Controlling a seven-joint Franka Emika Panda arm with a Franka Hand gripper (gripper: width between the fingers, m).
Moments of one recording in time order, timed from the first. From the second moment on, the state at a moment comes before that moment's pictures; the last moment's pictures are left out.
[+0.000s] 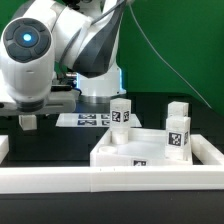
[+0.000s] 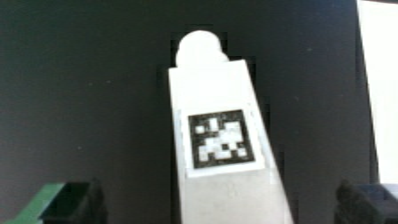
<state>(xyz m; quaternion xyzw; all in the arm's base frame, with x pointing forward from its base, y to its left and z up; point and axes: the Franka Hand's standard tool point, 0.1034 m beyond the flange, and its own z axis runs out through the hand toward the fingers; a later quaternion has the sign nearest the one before) 0.361 -0.188 0.018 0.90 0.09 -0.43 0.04</state>
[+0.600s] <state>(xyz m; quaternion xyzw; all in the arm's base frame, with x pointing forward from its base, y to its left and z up) 0.355 -0.190 0.014 0.90 0.09 -0.43 0.04</state>
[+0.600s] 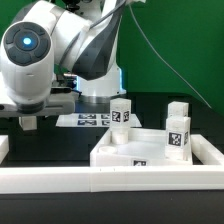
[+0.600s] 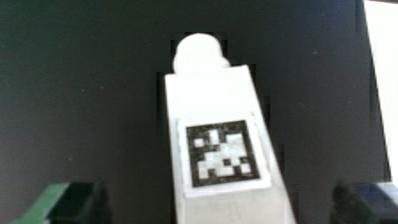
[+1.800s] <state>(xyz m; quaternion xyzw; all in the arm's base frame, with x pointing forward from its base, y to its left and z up) 0.406 -0.162 0.083 0.90 0.08 -0.42 0.02</state>
